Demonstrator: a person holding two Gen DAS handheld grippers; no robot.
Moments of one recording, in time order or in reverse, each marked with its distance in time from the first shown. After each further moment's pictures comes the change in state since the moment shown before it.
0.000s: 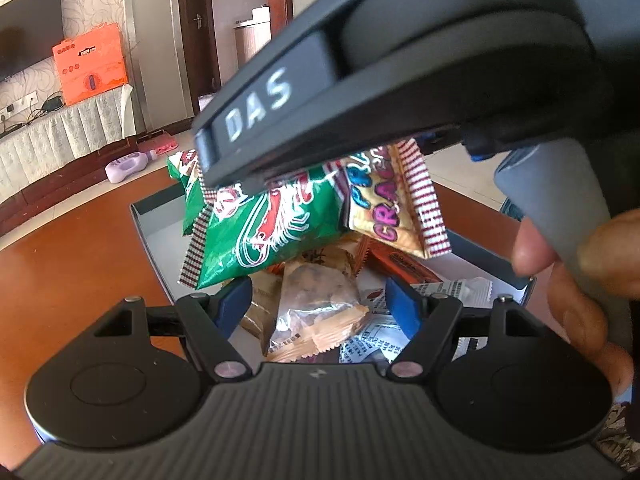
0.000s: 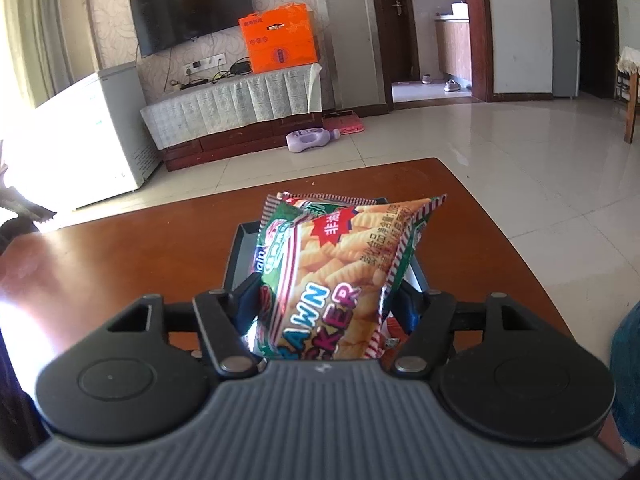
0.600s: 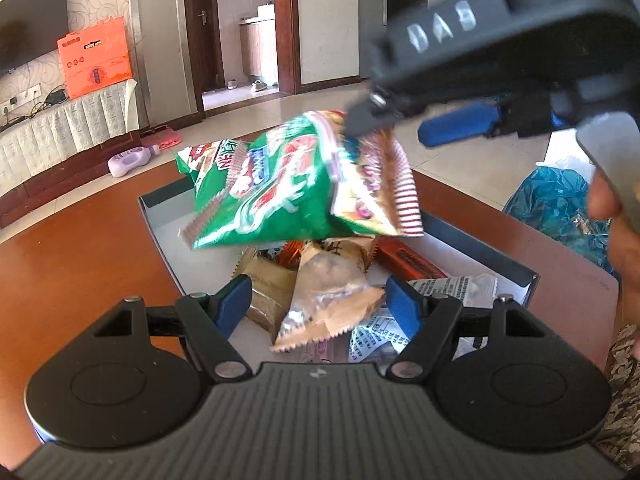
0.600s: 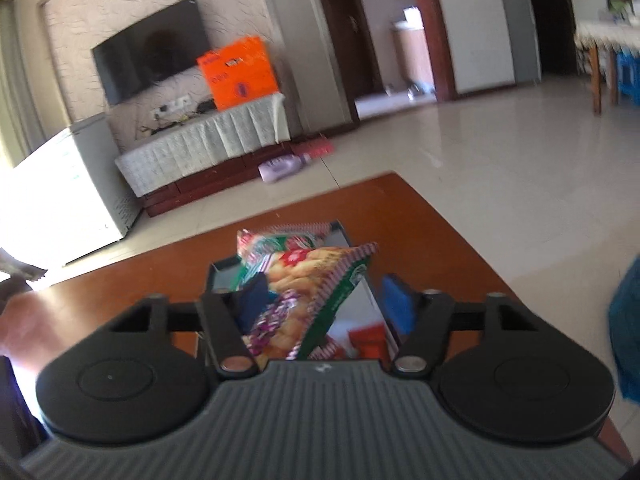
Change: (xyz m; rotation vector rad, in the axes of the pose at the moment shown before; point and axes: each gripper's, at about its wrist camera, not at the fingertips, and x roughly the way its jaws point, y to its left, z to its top) left arm -0.002 0.006 -0.003 -0.016 0.004 0.003; right arm -0.016 -0.033 0.001 0.145 -0.041 -0.067
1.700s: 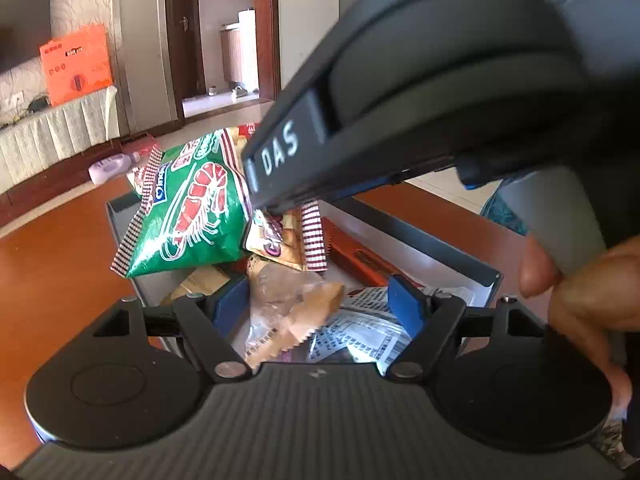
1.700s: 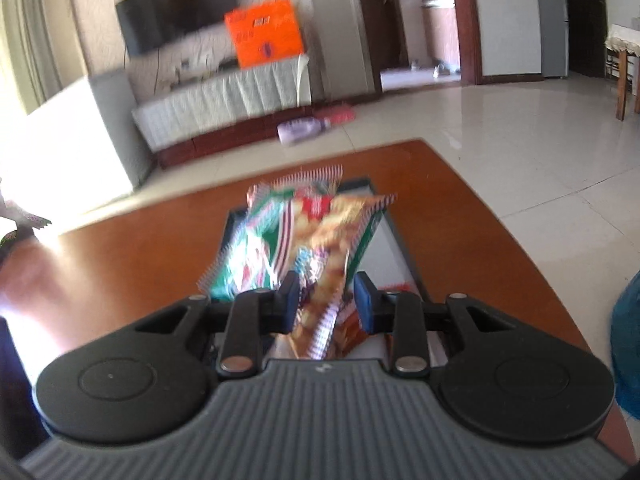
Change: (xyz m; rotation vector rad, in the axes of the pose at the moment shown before) left arm 0.012 -0.014 -0.005 0.023 -0.023 -0.053; right arm 0.008 0.027 -0.024 -0.142 0.087 0.027
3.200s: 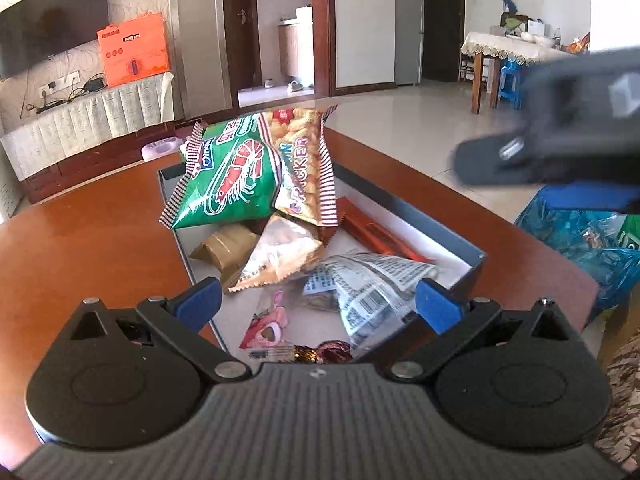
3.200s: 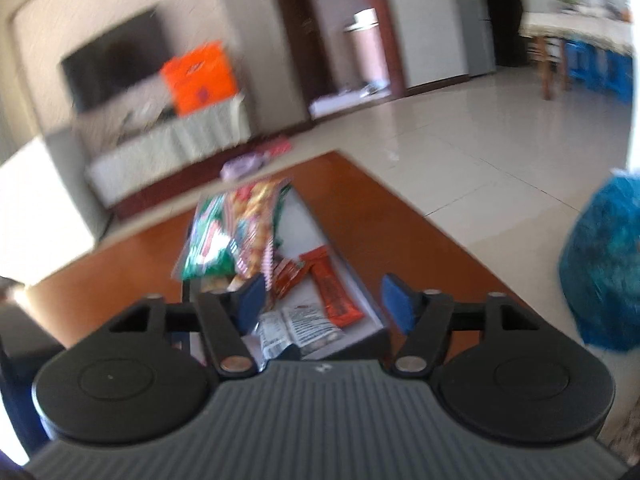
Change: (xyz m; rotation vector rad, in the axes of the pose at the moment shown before) left arm -0.036 -0.036 -0.021 -0.088 0.005 0.168; right arm -0.119 -0.031 -0.059 0.254 -0.171 -0.176
